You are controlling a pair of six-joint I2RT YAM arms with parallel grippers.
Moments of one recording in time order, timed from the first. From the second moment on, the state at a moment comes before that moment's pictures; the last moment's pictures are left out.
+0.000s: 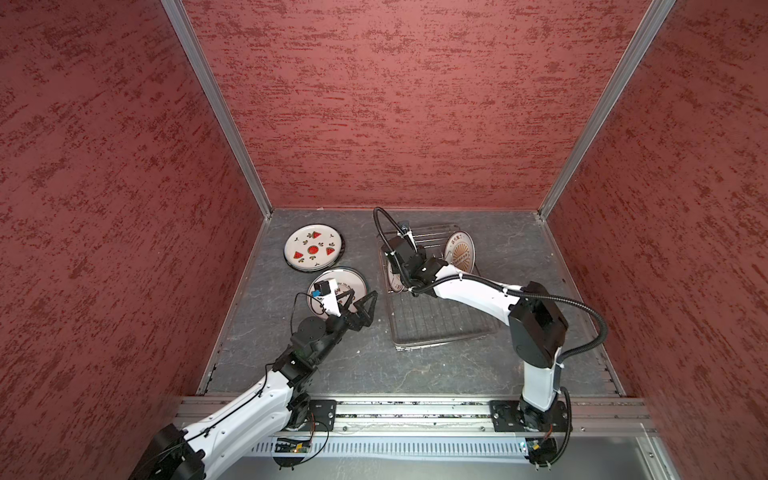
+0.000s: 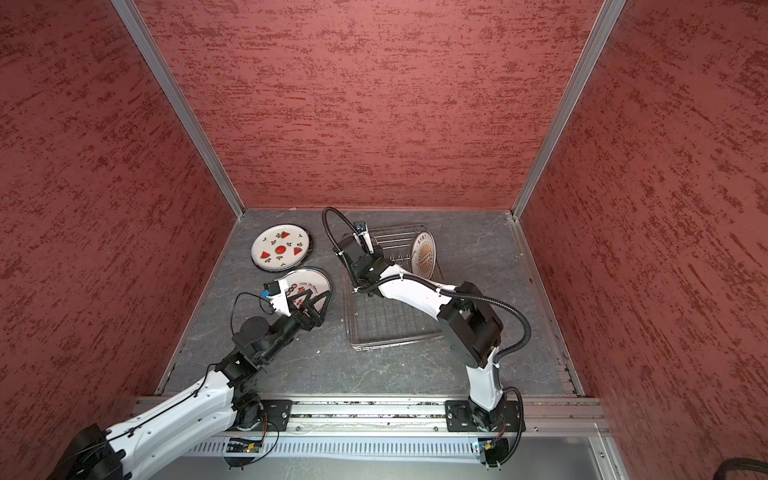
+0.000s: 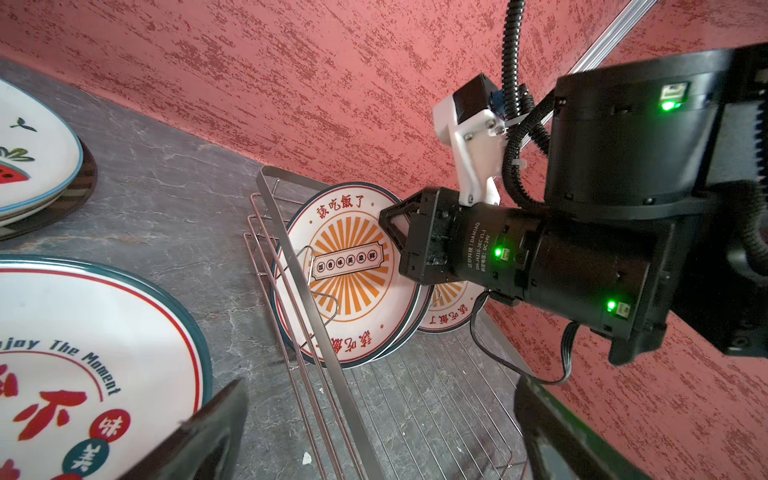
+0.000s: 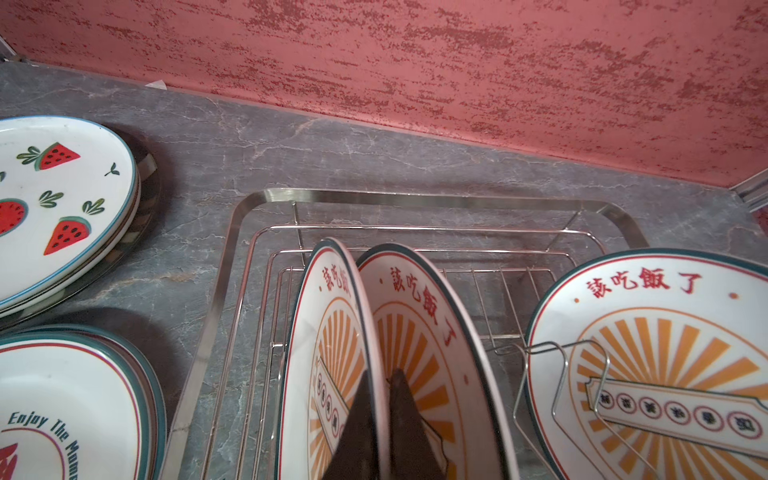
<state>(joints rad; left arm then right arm) -0.62 0.71 0.15 0.52 -0.07 -0.65 0.83 1.93 1.51 -0.30 0.68 0.39</state>
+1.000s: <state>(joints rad) -0.63 0.82 0.15 0.61 -0.06 -0.65 0.82 1.38 0.98 0.12 0.57 0.29</state>
